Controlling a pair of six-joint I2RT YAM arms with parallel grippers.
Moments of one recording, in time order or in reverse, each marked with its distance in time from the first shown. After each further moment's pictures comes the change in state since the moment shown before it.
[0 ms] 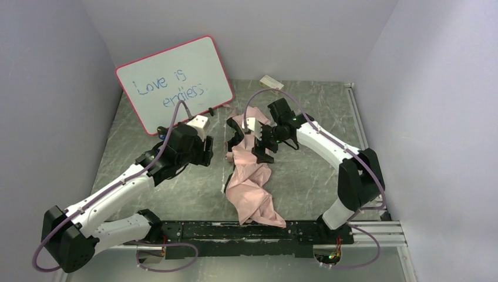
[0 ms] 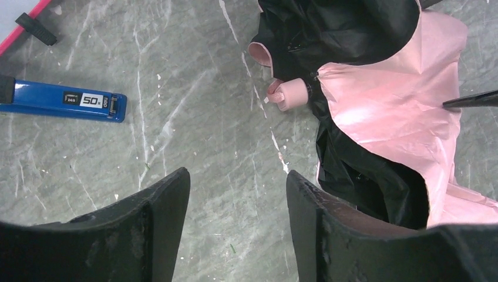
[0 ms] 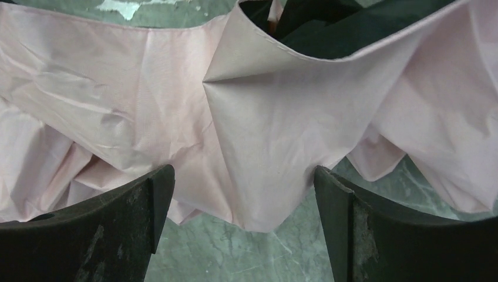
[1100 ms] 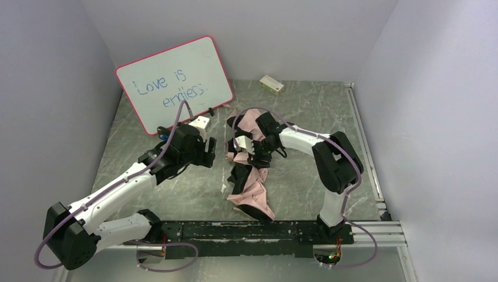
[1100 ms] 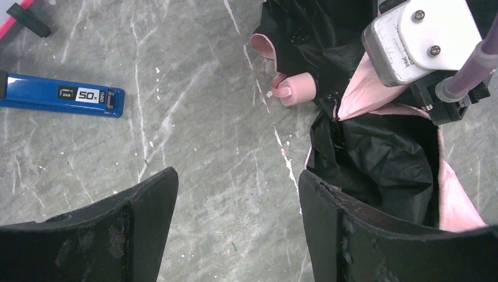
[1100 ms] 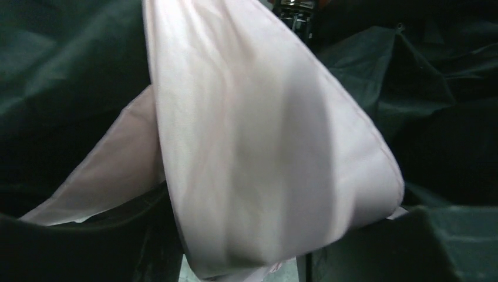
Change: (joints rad) left arm 0.000 0.028 0.000 -0.006 0.001 0.001; right arm 0.053 0.269 -0.048 0.111 0.069 -0.237
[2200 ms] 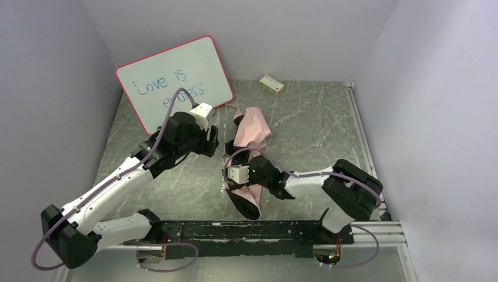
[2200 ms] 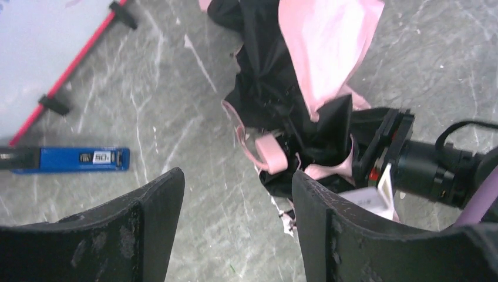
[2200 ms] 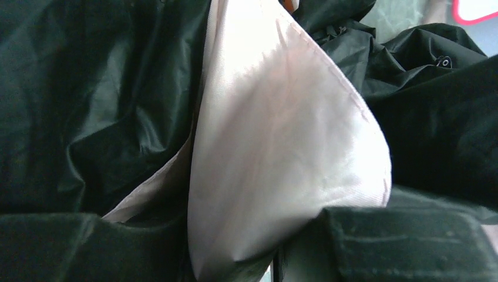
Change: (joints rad) left arm 0.000 0.007 0.158 -0.032 0.056 0.073; right arm 0.359 -0.307 -0.610 0.873 0.661 0.164
